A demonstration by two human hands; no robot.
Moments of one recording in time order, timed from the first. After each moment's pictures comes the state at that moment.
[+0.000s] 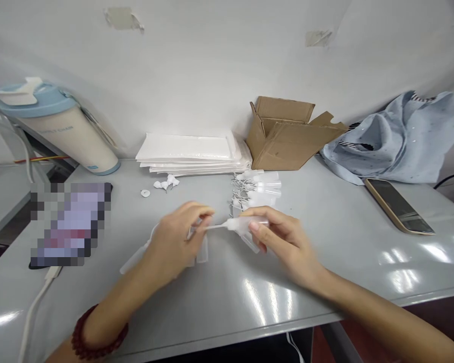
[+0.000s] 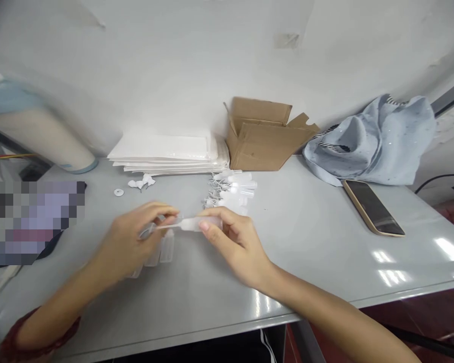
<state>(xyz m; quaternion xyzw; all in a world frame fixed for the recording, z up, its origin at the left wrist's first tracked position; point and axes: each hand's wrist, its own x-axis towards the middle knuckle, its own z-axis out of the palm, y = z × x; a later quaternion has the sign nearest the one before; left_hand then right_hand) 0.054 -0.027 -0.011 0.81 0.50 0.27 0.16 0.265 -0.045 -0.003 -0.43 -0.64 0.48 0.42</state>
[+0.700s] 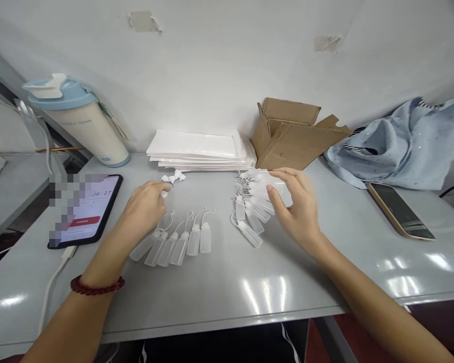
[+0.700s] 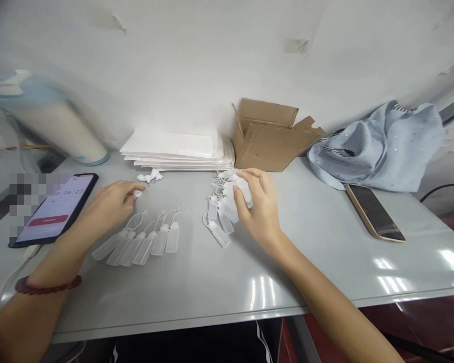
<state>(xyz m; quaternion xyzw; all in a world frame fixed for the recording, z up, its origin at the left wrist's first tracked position) -0.003 0.008 -0.010 0.73 0.68 0.07 0.06 0.292 0.004 -0.022 -0.51 -0.74 0.00 0.44</state>
